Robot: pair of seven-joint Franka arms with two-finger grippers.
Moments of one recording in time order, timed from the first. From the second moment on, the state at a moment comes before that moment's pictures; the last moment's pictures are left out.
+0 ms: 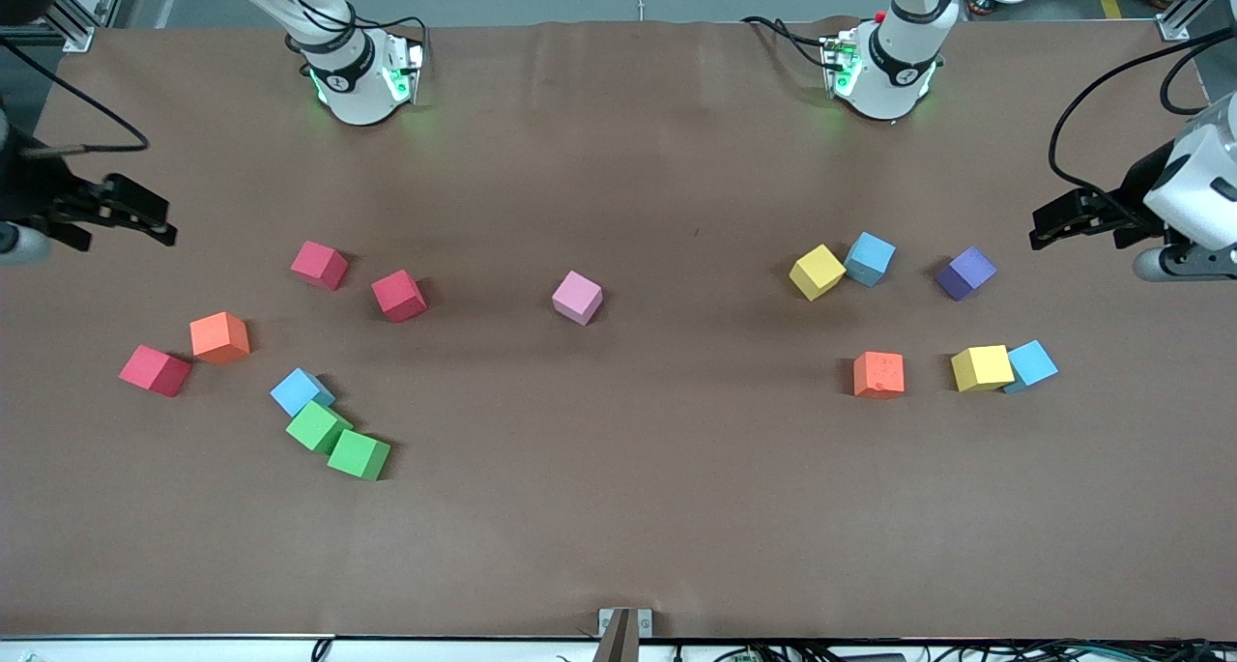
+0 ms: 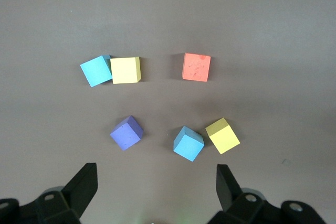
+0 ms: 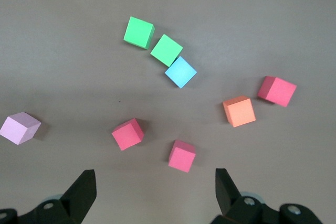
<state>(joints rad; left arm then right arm) -0.04 0.07 -0.03 -1.56 -0.01 1.54 -0.07 0.03 0.04 0.01 -1.54 0.02 1.55 0.01</state>
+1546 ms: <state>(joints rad) -0.09 0.46 -0.05 -1.73 -0.02 2.13 -0.08 0.49 0.09 0.02 -1.94 0.16 2.06 0.83</state>
